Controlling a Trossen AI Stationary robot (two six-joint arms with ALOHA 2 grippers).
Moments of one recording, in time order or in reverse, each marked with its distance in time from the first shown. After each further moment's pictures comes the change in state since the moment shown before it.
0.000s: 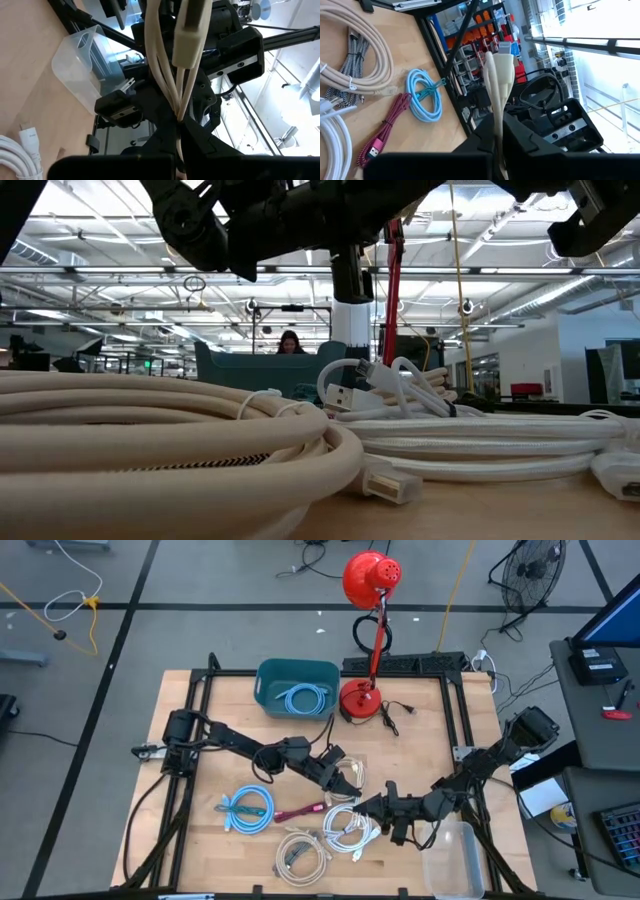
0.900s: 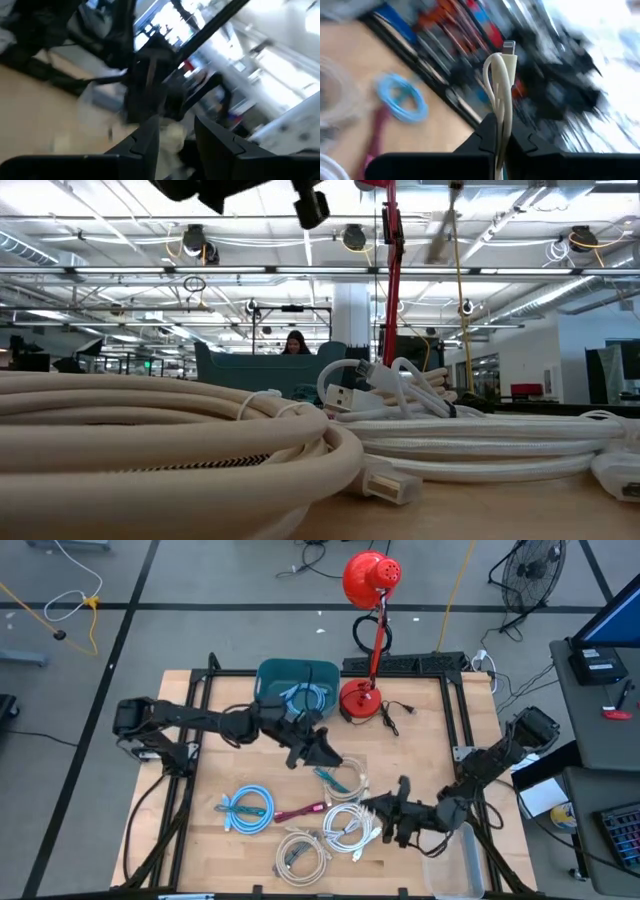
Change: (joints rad) left arm 0.136 -0.417 0.002 -0.512 0.149 0.607; right arm 0.133 -0.003 0.073 0.029 0.422 0.215
